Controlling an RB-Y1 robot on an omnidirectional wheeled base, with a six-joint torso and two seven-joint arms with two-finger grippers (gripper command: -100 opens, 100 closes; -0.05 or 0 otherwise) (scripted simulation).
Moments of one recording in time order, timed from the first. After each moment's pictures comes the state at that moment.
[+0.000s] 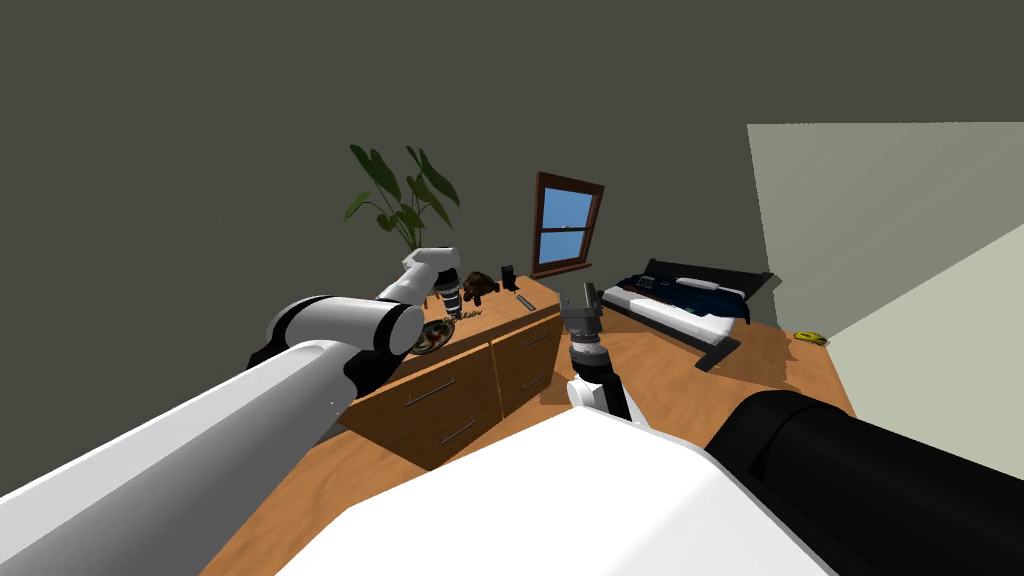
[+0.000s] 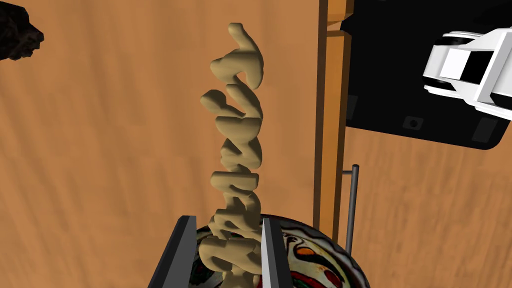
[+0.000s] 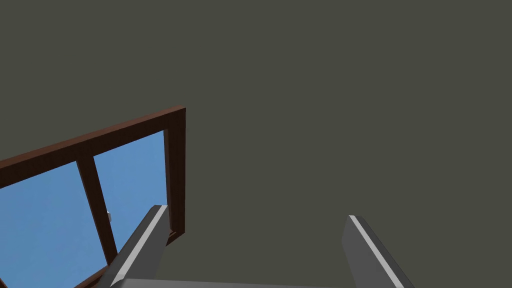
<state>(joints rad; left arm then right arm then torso) -1.55 0.21 0.09 -0.41 0.25 1.76 0.32 0.47 -0.01 0.03 -2.29 -0.03 -0.62 -0.16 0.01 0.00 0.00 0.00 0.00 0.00</state>
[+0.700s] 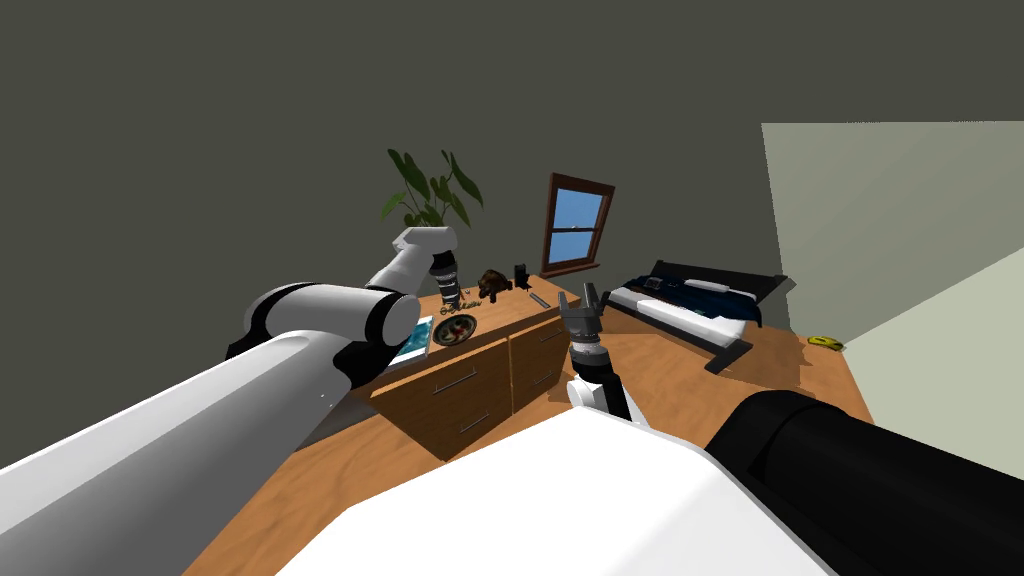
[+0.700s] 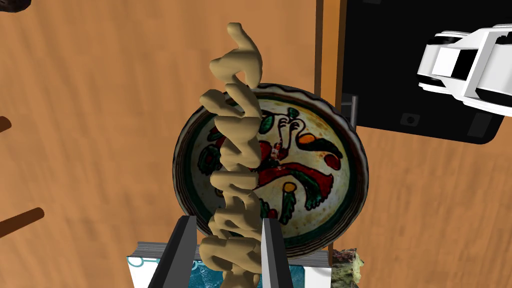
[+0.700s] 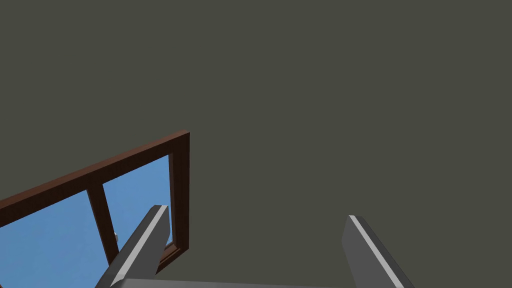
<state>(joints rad) -1.63 0.23 0.10 -0.49 0.28 1.89 0.33 0.47 -0.01 0.03 -2.29 -0.03 -0.62 -0.16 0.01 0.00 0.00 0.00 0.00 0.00</state>
